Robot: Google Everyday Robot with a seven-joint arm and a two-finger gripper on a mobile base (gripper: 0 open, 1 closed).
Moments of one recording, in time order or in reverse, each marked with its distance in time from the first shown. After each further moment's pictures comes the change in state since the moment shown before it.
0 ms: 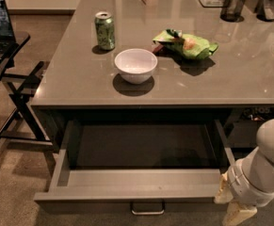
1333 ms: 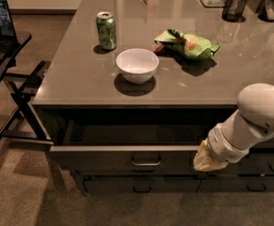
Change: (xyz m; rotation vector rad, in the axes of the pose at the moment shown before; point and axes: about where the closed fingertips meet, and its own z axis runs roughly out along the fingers) arm -0.029 -0.104 -0.003 0.050 -0.130 0.032
